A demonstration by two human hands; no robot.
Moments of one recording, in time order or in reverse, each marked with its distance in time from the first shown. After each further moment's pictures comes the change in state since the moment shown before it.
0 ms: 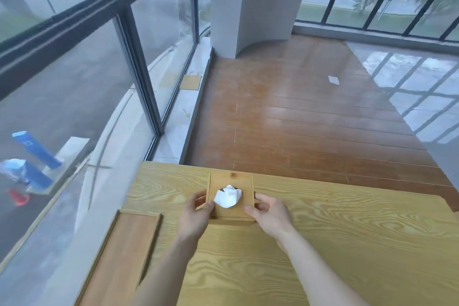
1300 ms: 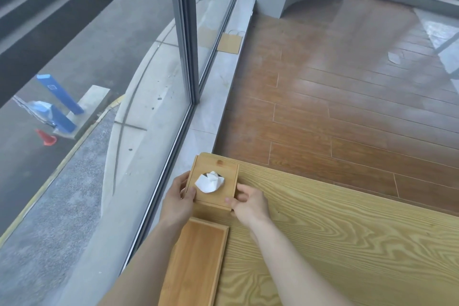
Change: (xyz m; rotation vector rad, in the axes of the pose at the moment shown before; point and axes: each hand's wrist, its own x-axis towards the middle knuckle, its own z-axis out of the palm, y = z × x) left_hand 0.178 -0.028 -0.212 0.094 0.122 -0.044; right_hand 0.110 -0.103 0.271 0.003 -0.077 0.218
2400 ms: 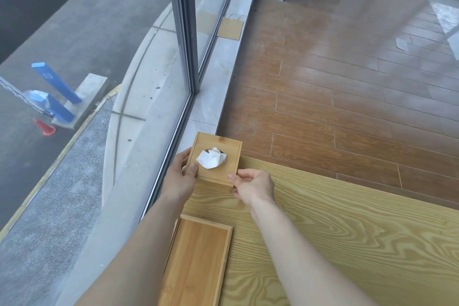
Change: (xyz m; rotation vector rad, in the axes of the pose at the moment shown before) left_hand 0.046 0.023 0.005 -0.017 0.005 0.041; right_hand 0.036 -0.025 0.008 0.187 0.157 -0.006
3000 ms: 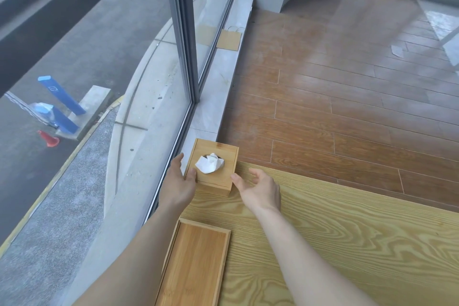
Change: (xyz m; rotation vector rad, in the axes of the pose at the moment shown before) left_hand -0.004 -0.001 -0.005 0.314 0.050 0.029; right_hand -0.022 -0.011 -0.034 -0.405 0.044 -0.165
